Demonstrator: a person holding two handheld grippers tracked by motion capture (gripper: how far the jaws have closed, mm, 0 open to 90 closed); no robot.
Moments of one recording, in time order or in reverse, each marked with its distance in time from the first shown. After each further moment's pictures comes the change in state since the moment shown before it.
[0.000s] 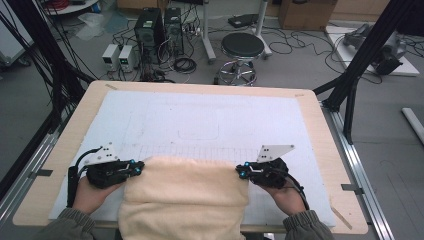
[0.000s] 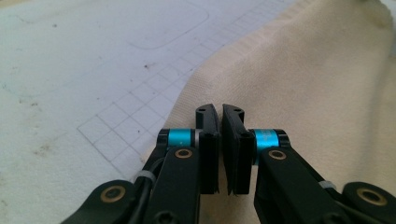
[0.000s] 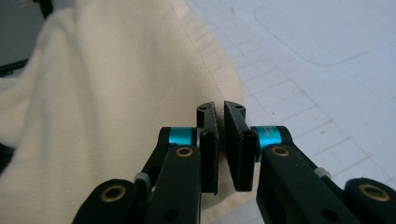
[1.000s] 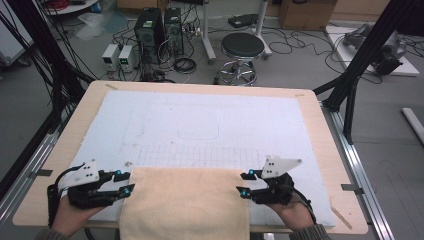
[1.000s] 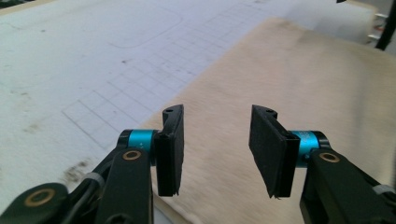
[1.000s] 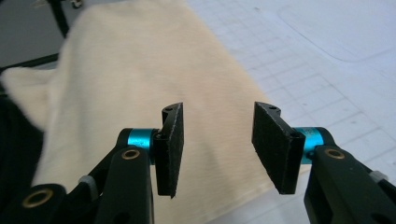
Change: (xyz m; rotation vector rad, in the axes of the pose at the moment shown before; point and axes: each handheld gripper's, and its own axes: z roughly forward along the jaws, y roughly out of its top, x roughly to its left) left arm -0.013 -0.016 -0.021 -0.013 0.000 0.021; right arm 0.021 -0.011 -0.009 0.000 0.021 -0.002
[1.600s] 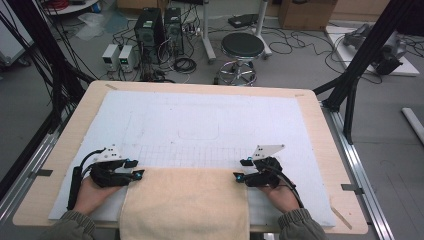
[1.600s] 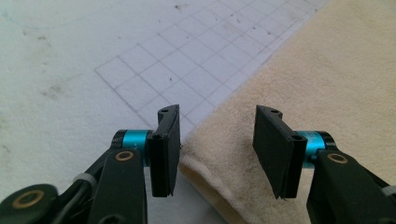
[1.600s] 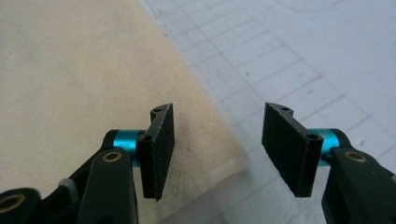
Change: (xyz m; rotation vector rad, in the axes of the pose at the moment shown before) left arm 0.044 -0.017 0.050 0.159 0.049 -0.106; right arm -0.047 -0.017 0.044 0.098 -0.085 0.077
